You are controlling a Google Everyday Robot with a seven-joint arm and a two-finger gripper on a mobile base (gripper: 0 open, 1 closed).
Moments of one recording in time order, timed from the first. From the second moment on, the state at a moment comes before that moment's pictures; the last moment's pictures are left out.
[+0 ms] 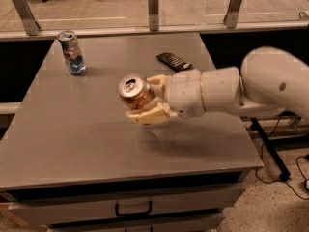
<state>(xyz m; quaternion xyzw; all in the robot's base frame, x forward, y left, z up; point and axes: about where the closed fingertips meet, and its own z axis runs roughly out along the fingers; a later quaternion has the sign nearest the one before) 0.481 0.035 0.905 -0.59 0.56 0.29 0.50</state>
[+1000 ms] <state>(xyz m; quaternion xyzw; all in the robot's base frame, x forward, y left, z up) 0.482 0.056 0.915 -0.75 0.58 0.12 0.30</state>
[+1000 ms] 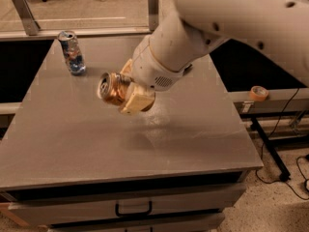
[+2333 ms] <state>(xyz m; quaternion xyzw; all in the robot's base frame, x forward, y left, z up) 0.514 -0.011 0.855 -0.78 0.61 -0.06 0.14</state>
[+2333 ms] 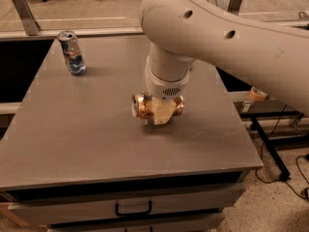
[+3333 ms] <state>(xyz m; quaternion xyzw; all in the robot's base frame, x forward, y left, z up) 0.513 -0.023 0.858 -0.74 0.65 0.02 0.19</state>
